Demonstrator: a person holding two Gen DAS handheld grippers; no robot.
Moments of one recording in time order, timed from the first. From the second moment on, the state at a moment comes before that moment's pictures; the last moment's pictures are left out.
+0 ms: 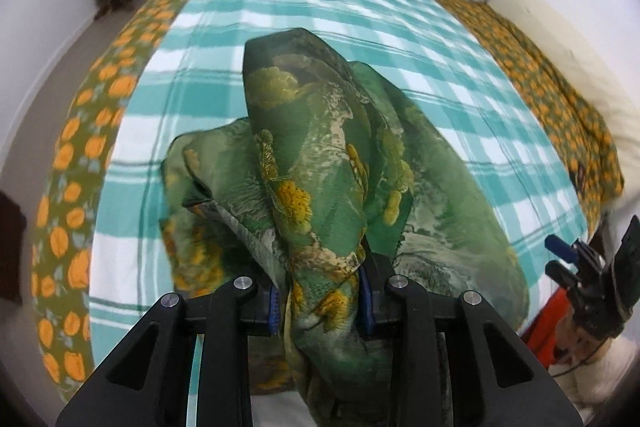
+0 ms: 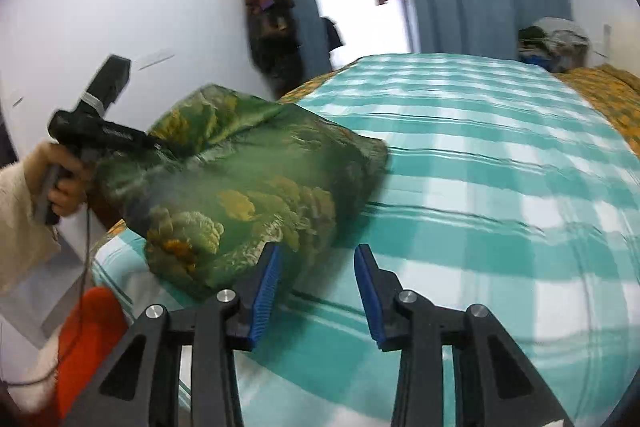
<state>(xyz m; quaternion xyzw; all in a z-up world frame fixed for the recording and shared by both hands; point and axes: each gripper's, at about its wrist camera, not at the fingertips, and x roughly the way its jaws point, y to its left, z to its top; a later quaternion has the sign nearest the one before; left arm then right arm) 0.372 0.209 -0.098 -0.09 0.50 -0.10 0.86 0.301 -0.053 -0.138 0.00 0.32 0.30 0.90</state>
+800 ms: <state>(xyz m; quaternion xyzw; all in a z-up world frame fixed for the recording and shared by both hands) 0.375 0.269 -0.204 -0.22 0.52 -0.13 0.82 0.395 0.062 -0.193 0.00 0.50 0.34 0.80</state>
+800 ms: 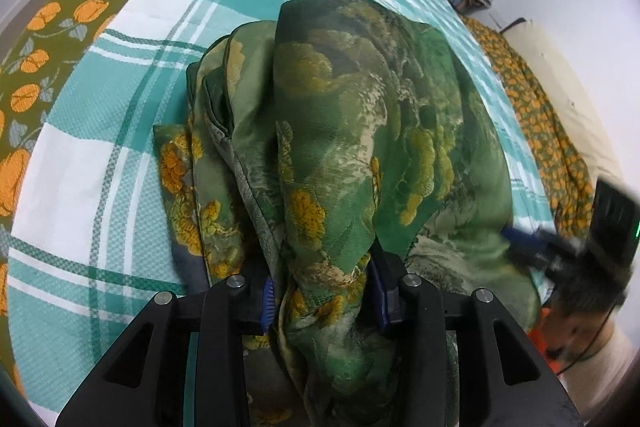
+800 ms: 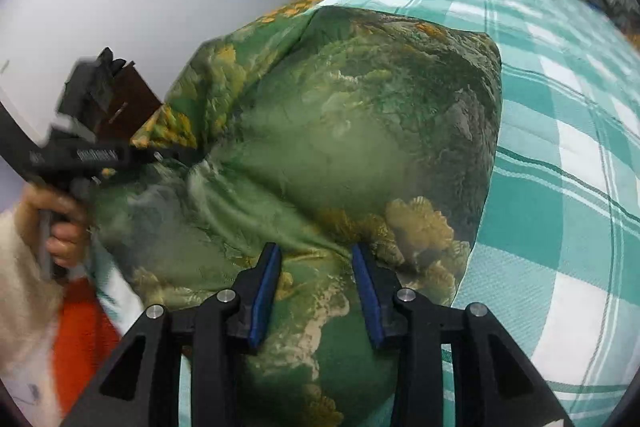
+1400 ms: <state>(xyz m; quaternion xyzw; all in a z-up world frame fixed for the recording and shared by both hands) 0.362 0.296 -0.224 -0.25 0.51 -0.13 0.81 0.533 0.125 -0.231 0.04 0.56 0.28 0.78</state>
